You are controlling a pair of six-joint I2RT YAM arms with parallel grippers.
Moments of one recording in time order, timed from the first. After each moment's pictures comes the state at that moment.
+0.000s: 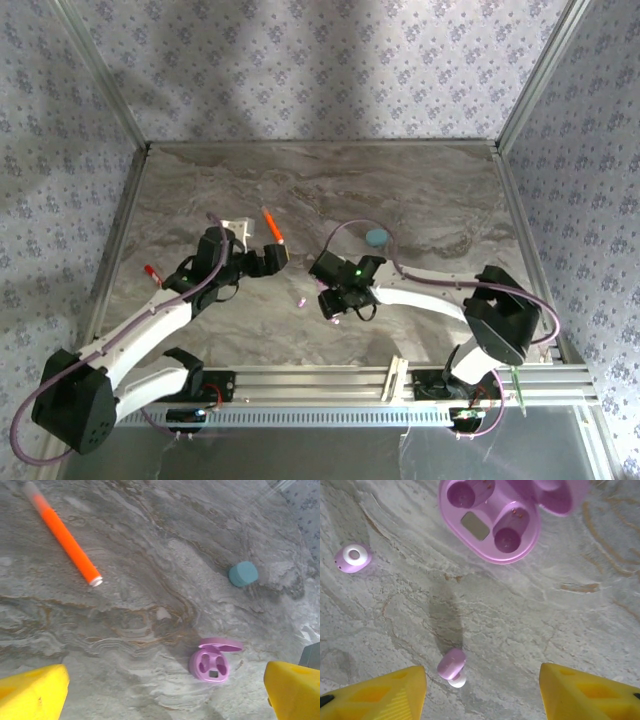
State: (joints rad) left arm -0.49 1.00 0.55 -0.14 0.16 -0.56; right arm 1.03 1.59 1.01 -0.72 0.11 0.59
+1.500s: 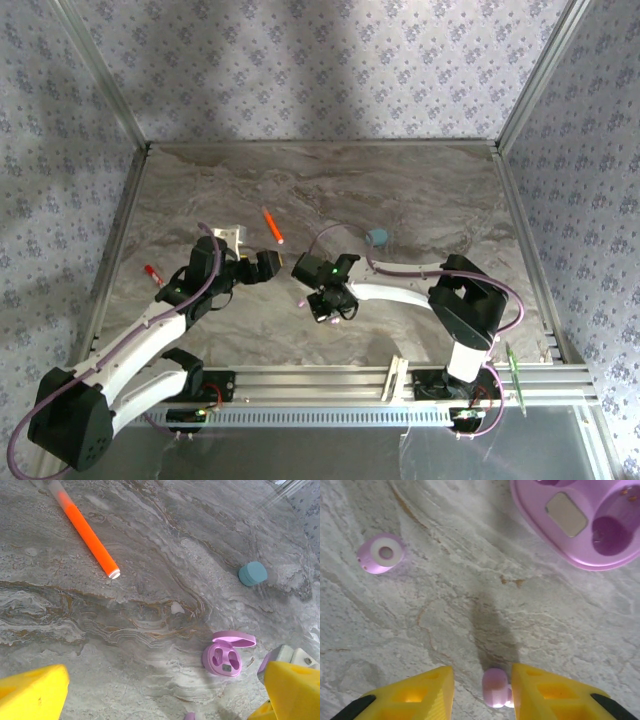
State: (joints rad) left arm -0.48 0.92 0.48 -0.14 0.15 -0.56; right arm 1.05 1.75 1.13 -0.76 0.02 0.61
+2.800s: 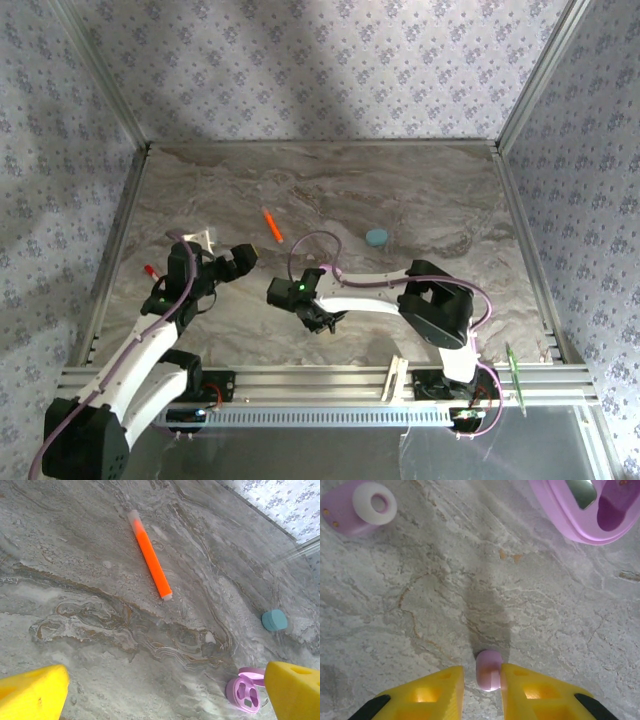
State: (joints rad) left arm -0.26 0.81 0.40 -0.13 0.19 -0.64; right arm 1.21 1.92 1.31 -1.00 0.27 0.67
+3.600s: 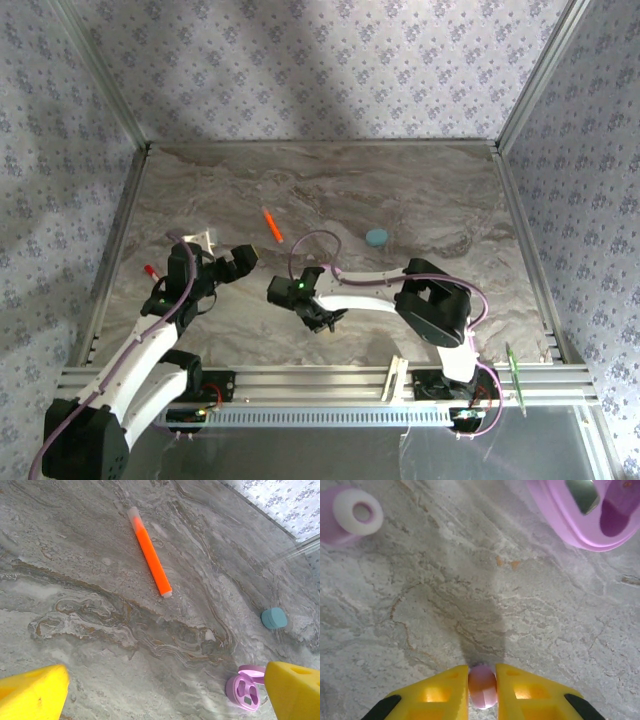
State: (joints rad) left arm -0.26 0.80 0.39 -0.13 0.20 -0.64; right arm 1.19 1.93 1.32 -0.99 0.26 0.67
